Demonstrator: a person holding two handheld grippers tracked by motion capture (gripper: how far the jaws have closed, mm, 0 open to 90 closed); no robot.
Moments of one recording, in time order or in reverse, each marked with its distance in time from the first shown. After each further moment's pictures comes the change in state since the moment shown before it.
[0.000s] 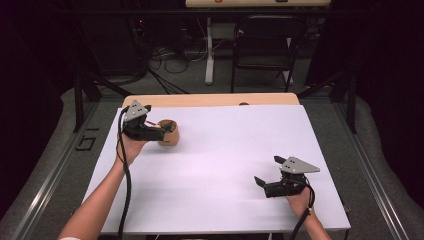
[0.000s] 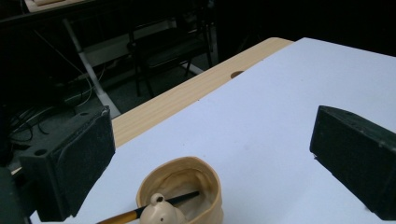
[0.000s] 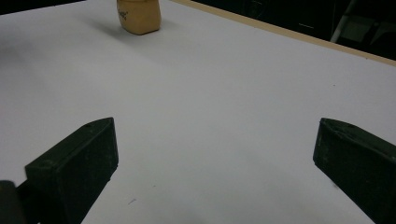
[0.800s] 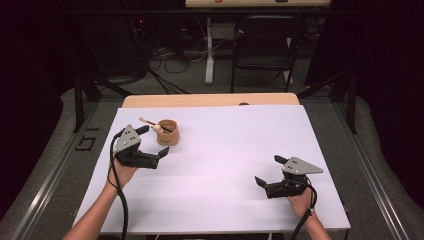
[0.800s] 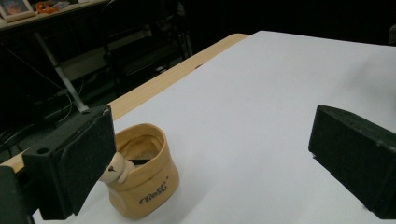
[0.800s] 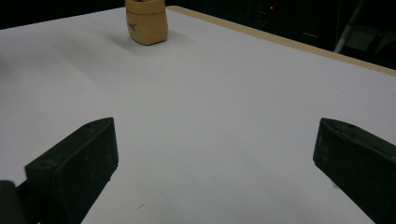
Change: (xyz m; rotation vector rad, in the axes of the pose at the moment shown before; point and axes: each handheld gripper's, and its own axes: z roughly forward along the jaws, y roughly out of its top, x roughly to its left) left arm -0.036 -0.039 -0.048 -0.044 -0.089 0.071; right arm 0.001 0.003 -0.005 -0.039 0.023 -0.002
